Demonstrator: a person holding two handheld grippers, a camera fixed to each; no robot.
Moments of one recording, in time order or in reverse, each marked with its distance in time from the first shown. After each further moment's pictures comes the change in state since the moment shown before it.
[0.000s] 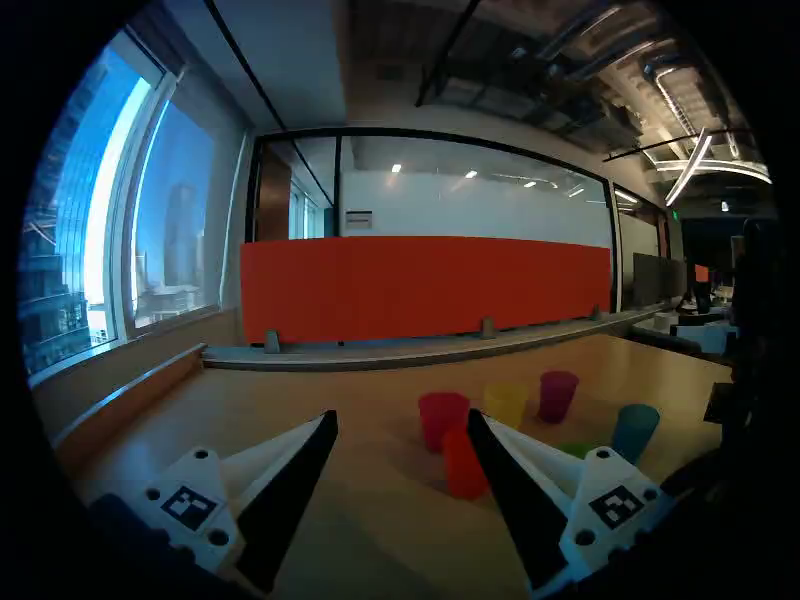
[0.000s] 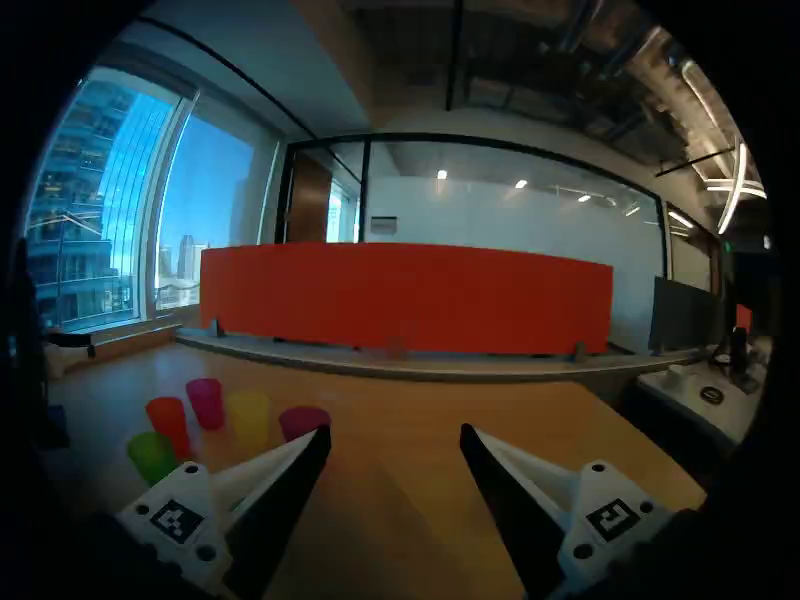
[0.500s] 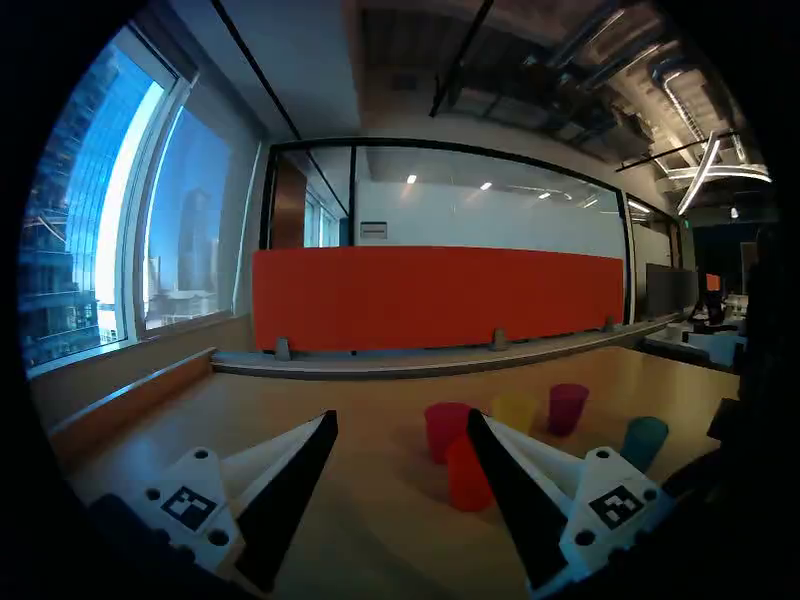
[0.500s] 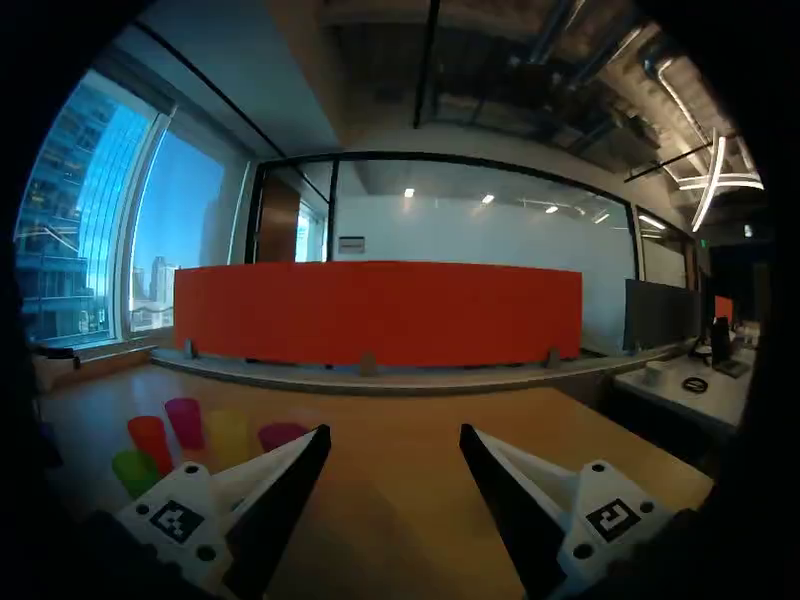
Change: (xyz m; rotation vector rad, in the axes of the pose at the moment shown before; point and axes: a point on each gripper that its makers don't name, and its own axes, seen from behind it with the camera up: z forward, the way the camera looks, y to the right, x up) left arm 0.002 0.002 0.006 0.054 0.036 -0.010; right arm 0.001 0.009 -0.003 -0.088 0.053 0.040
